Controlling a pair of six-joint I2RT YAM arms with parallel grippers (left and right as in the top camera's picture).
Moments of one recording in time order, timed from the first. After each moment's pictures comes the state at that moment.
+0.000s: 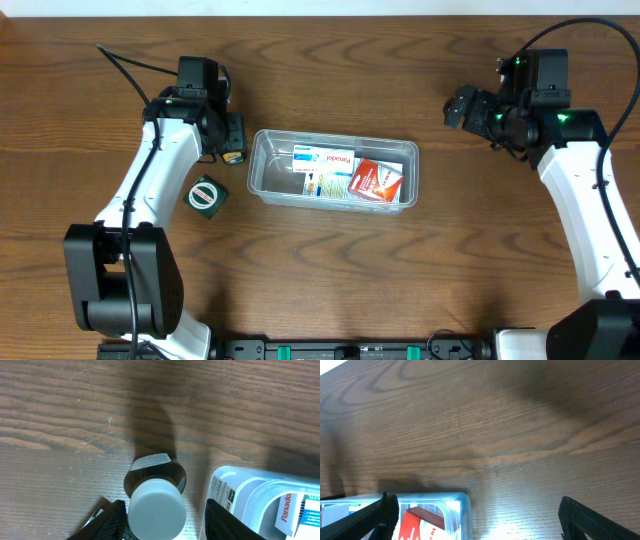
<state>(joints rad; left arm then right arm) -0.07 1.75 1.31 -0.77 0.02 -0.14 0.03 1.54 1.33 -0.76 -0.16 0.40</state>
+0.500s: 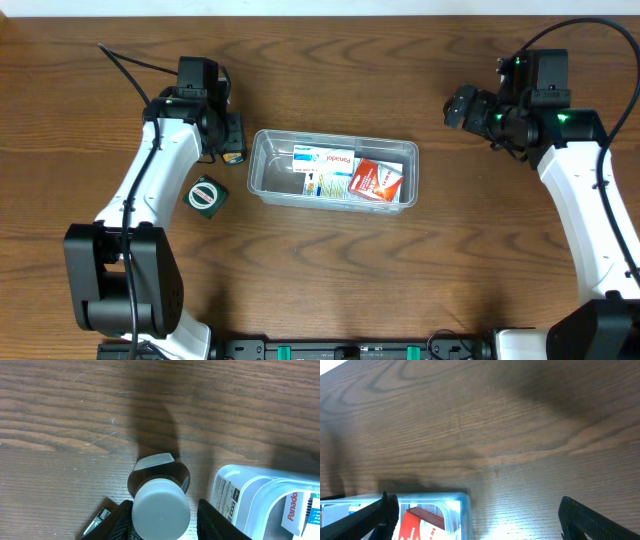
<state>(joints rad) -0.07 1.75 1.31 -0.77 0.02 -0.12 0.03 1.54 1.33 -0.76 -0.16 0.40</state>
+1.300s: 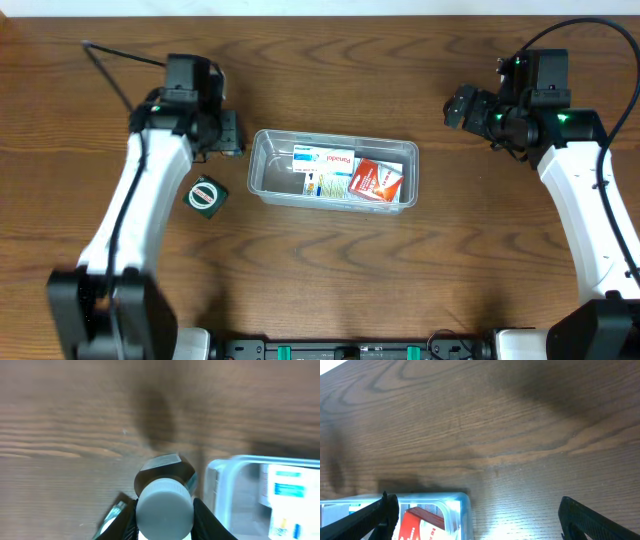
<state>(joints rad) -0.07 1.57 1.32 -0.82 0.01 -0.05 0.03 1.54 1.33 -0.76 -0.16 0.40</state>
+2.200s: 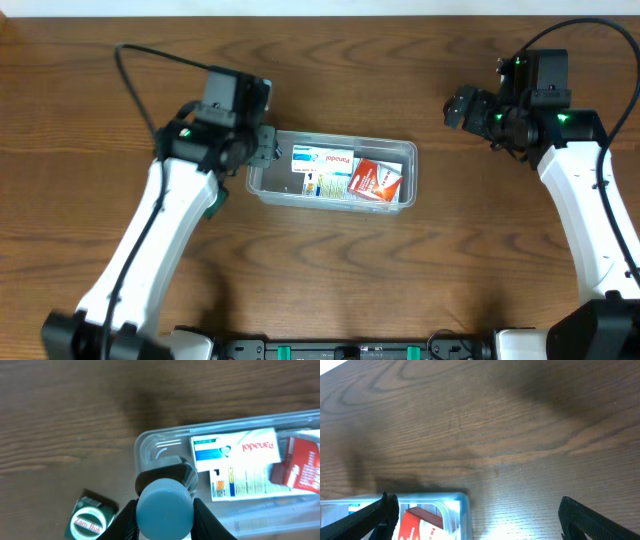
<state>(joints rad) -0.28 1.50 1.32 -0.88 -0.01 -0.06 0.03 1.54 1.33 -0.76 -0.16 0.40</state>
